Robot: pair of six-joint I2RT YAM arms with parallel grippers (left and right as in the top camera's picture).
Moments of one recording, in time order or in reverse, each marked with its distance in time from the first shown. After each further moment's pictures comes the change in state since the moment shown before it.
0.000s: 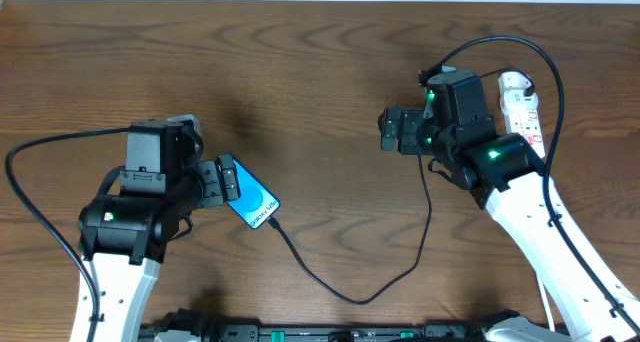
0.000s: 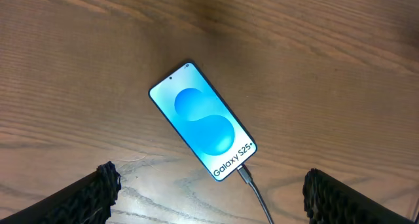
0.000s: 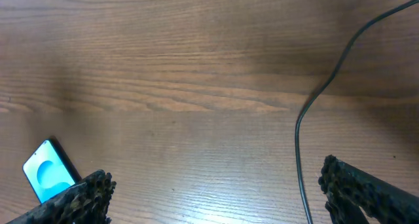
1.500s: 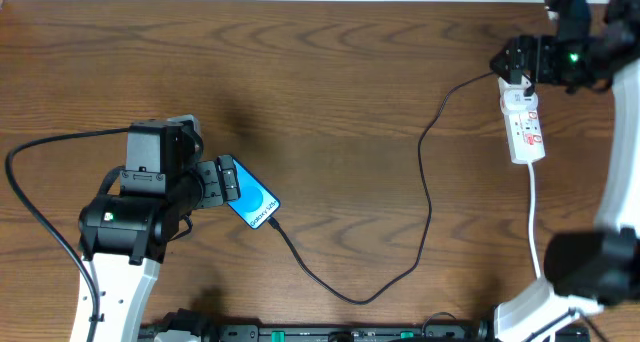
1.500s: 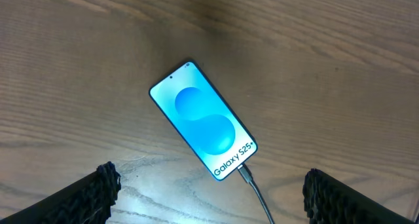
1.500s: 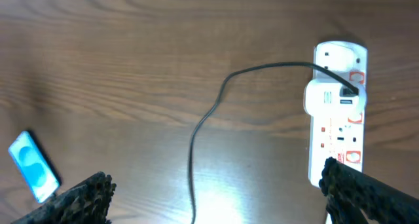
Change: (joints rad) left arm 0.000 0.000 0.000 -0.002 0.000 0.000; right arm -0.595 0.513 0.890 -0.693 -0.381 -0.582
